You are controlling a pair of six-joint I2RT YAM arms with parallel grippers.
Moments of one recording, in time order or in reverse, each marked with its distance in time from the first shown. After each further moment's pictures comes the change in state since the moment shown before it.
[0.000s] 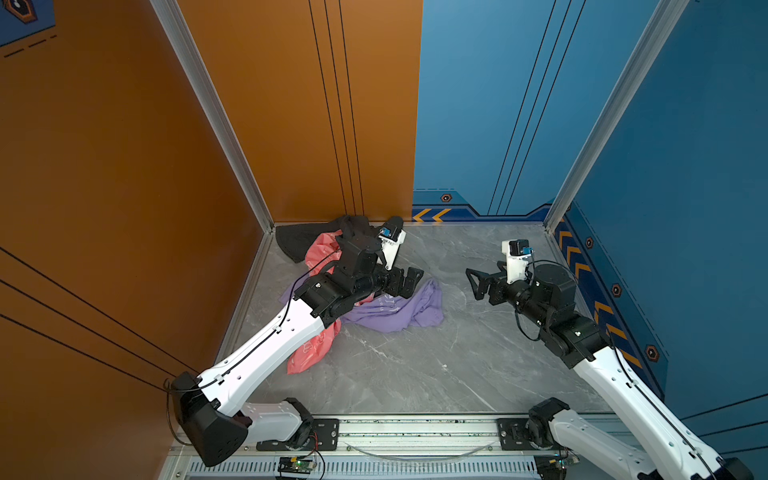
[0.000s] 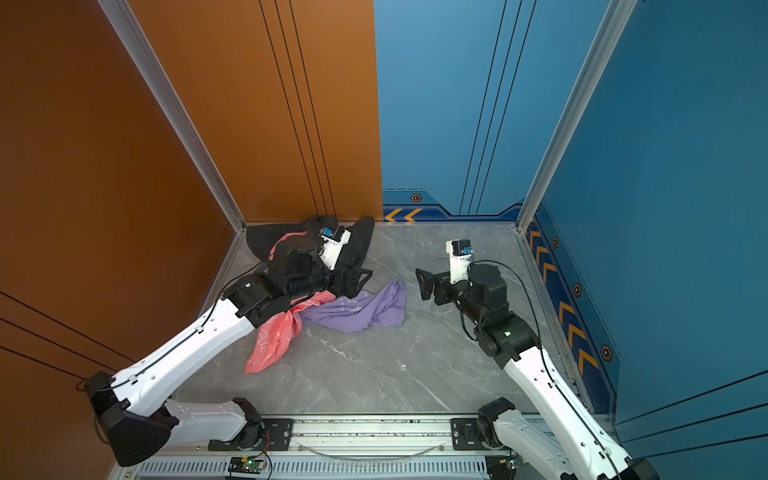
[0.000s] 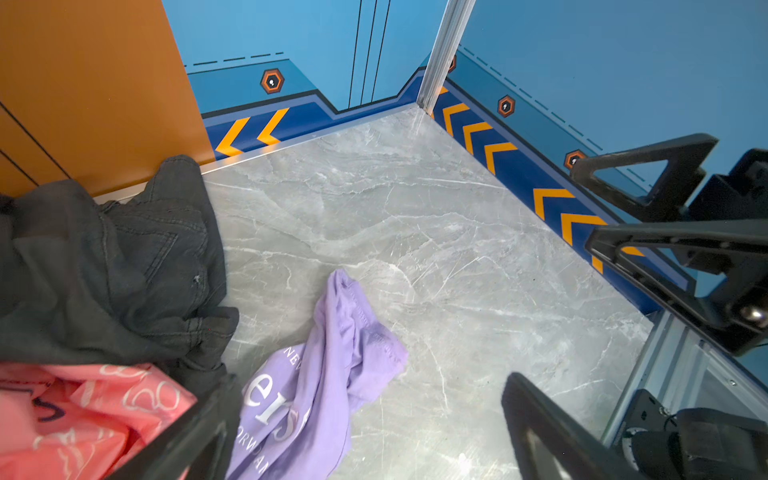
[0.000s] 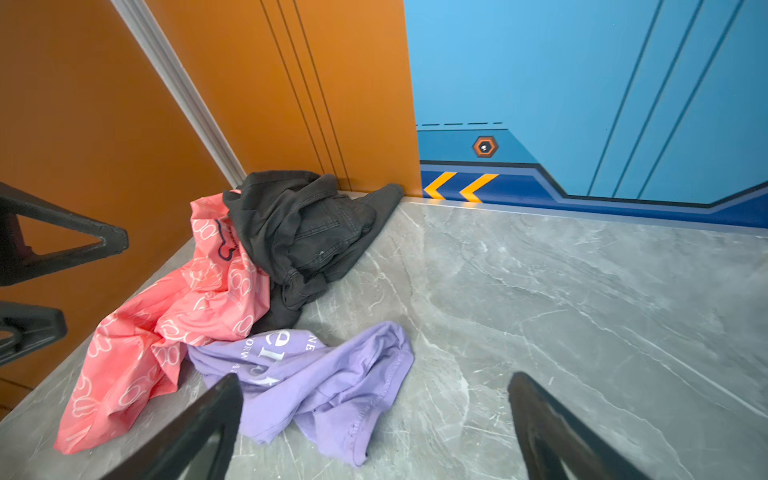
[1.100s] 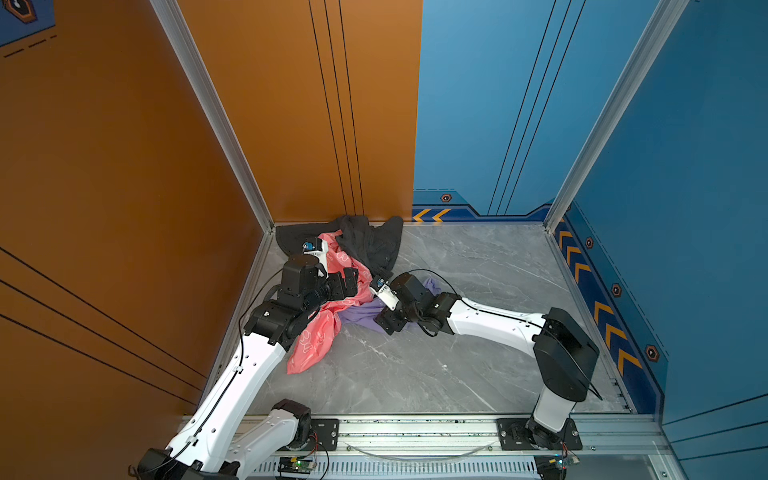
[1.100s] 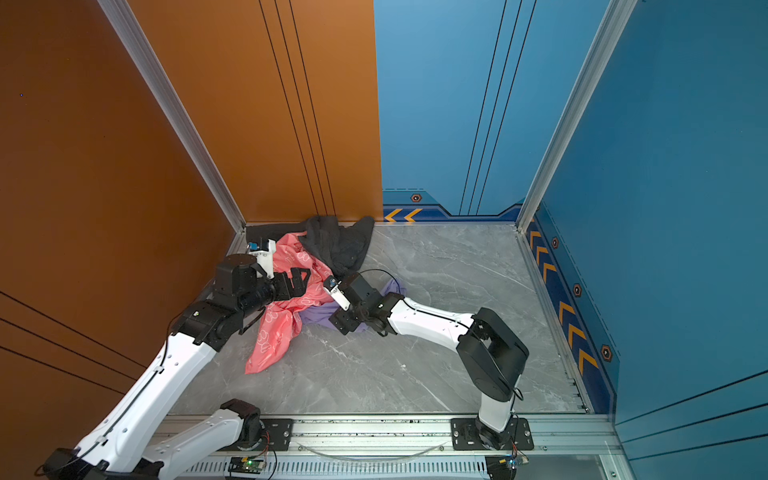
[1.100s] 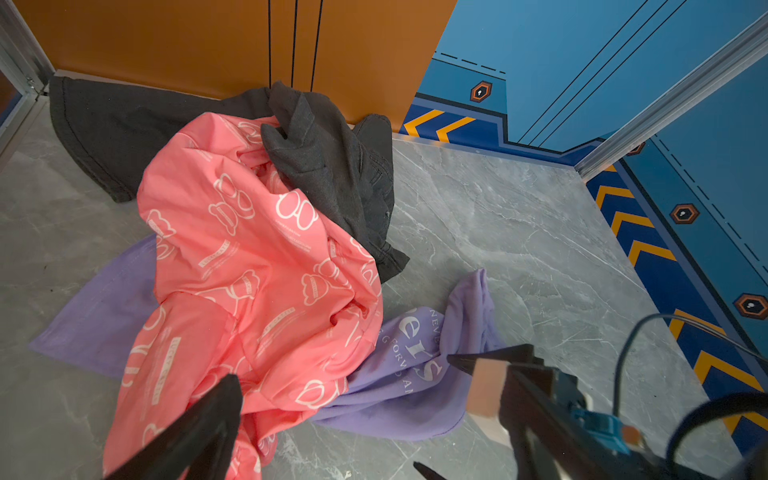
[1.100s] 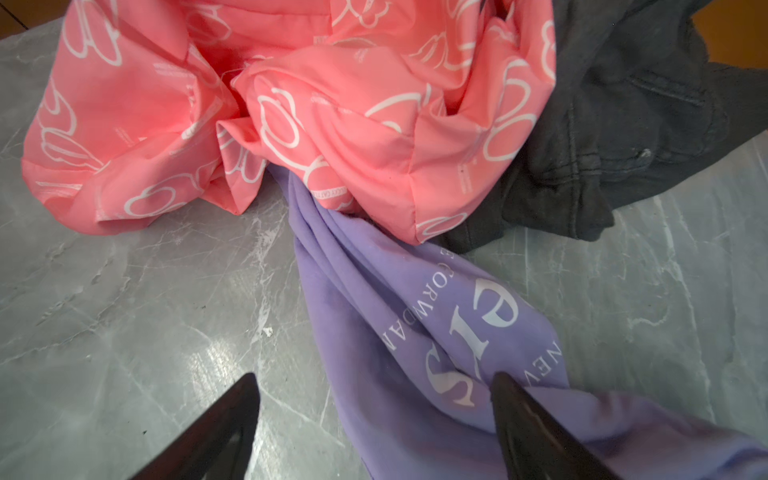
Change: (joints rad) left arm 0.375 -0.285 -0.273 -0.044 -0.039 -0.172; right arm 0.492 0.898 0.391 0.037 0.079 -0.253
